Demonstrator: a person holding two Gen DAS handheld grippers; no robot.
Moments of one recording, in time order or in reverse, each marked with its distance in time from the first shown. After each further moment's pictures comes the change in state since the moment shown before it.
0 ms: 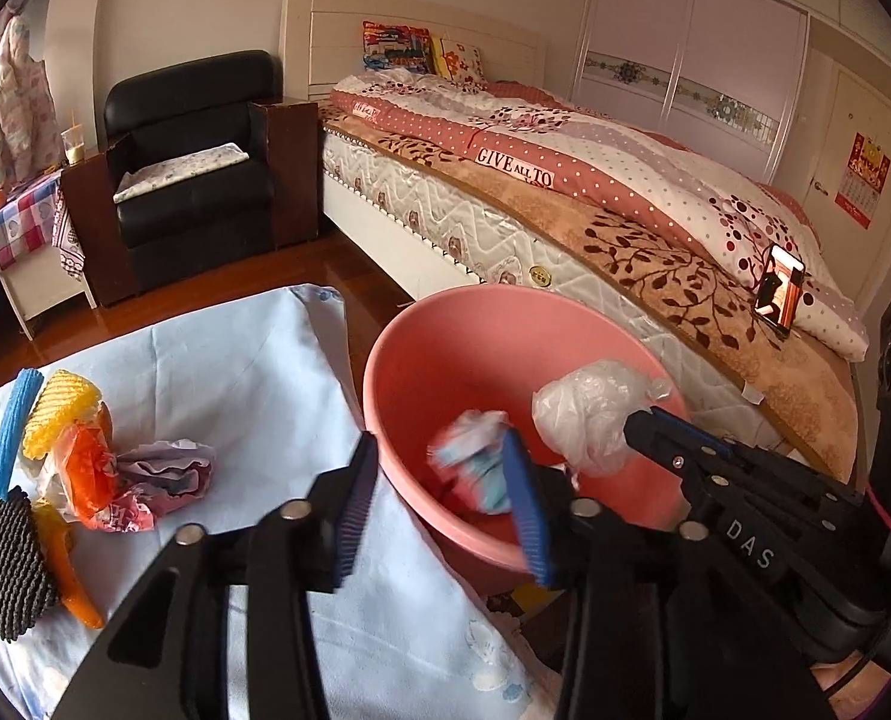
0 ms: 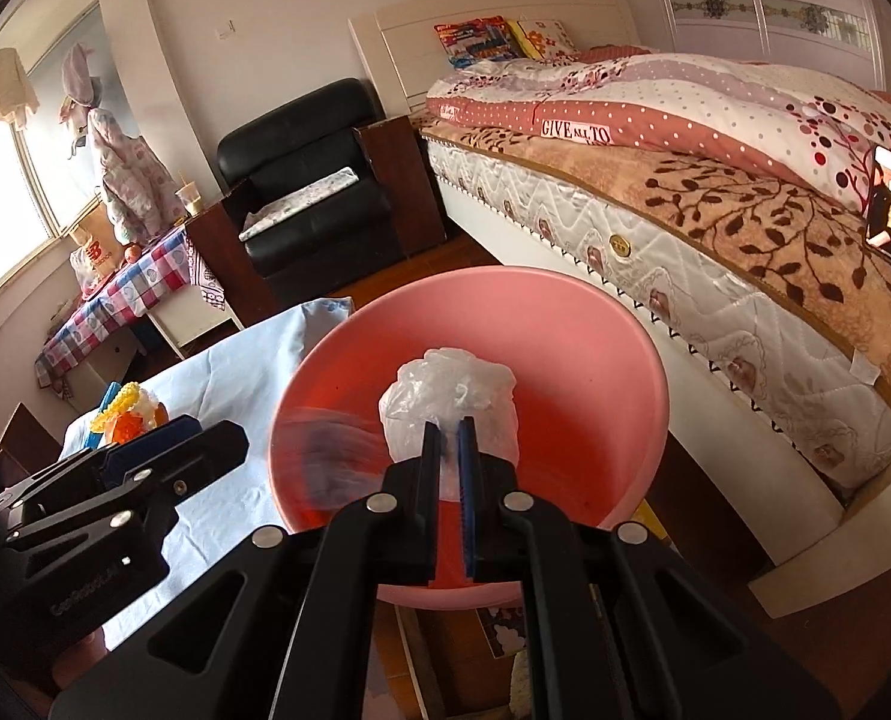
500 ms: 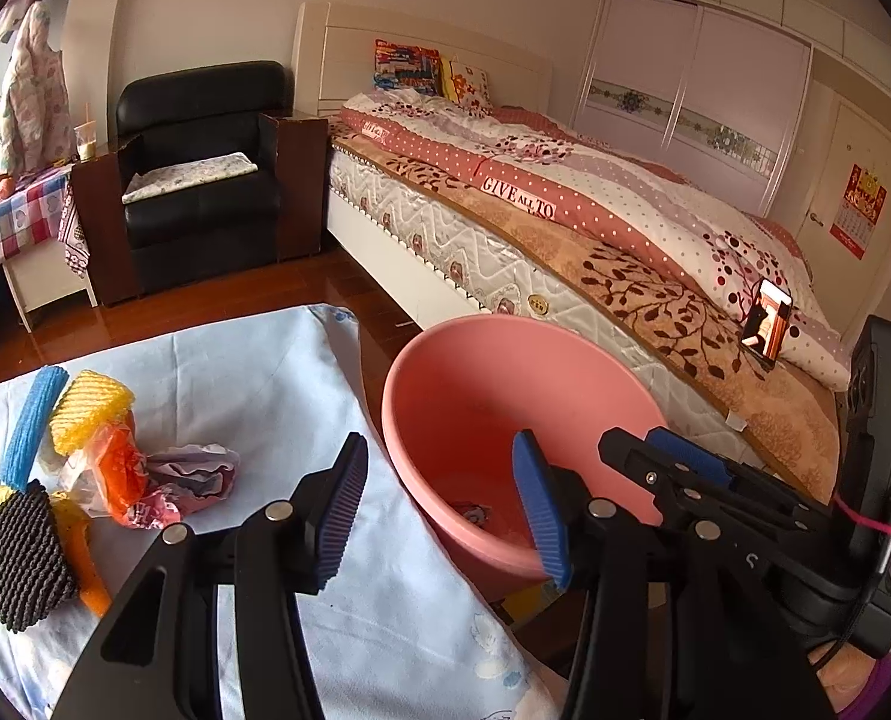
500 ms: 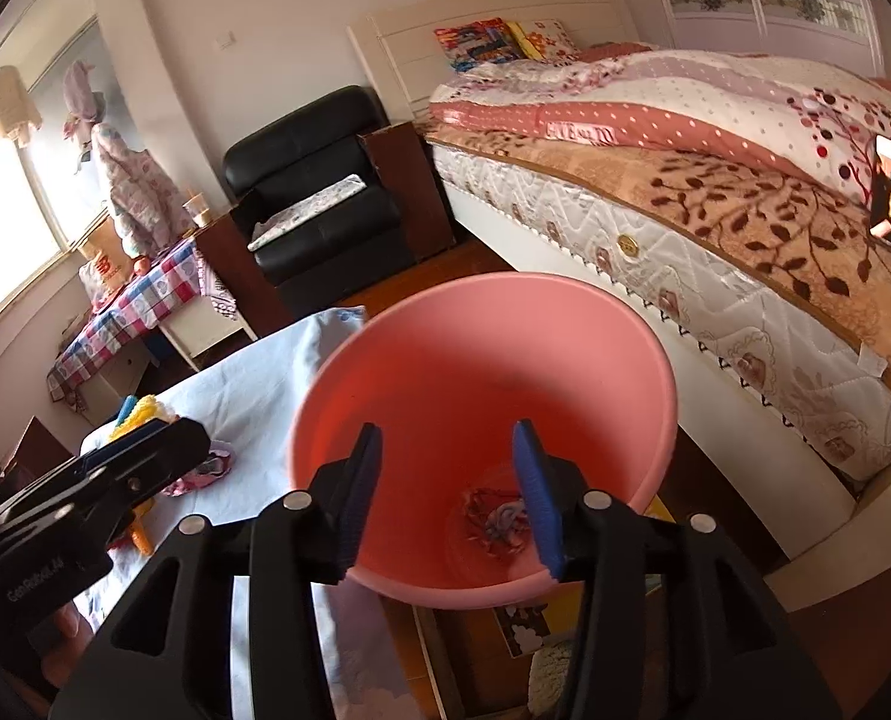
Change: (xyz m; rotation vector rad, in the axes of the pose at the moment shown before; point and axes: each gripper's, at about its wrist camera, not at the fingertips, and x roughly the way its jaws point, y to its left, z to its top) left arm -0.034 0.018 -0.001 -0.051 -0.060 -0.019; right arm -0.010 0.006 0.002 0.016 -0.015 0.033
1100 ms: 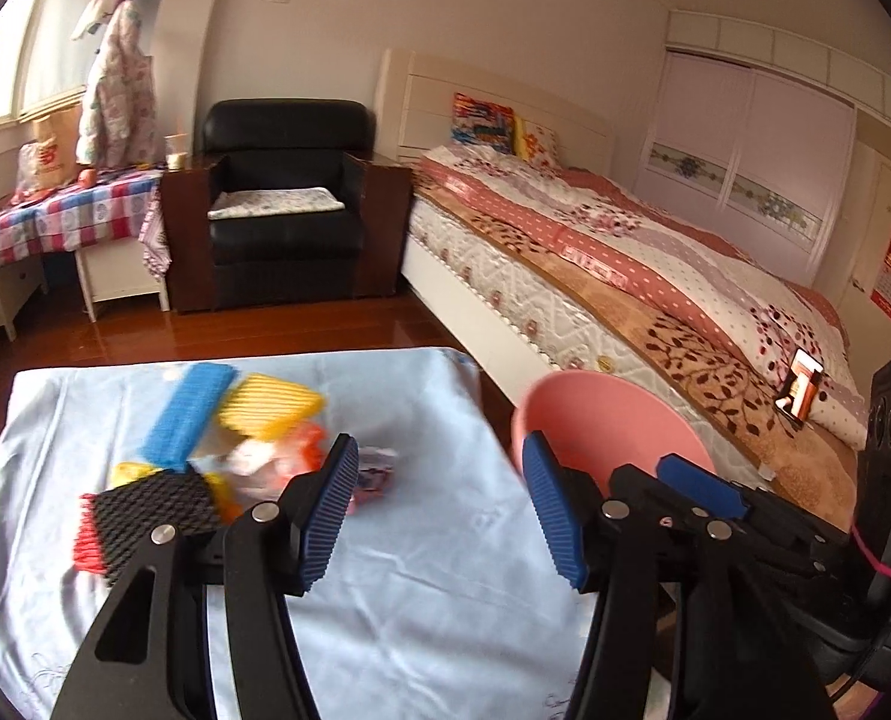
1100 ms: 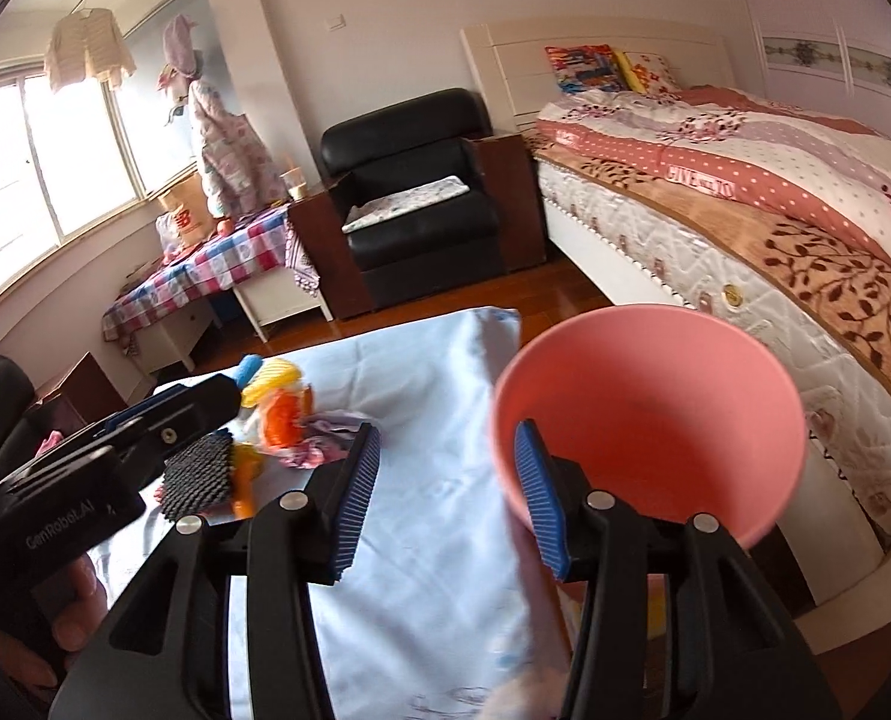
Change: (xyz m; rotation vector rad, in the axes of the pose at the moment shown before) left arm -0.092 0.077 -0.016 -0.107 -0.132 0.135; right arm -0.023 0.105 -0.016 -0.165 -0.016 0.139
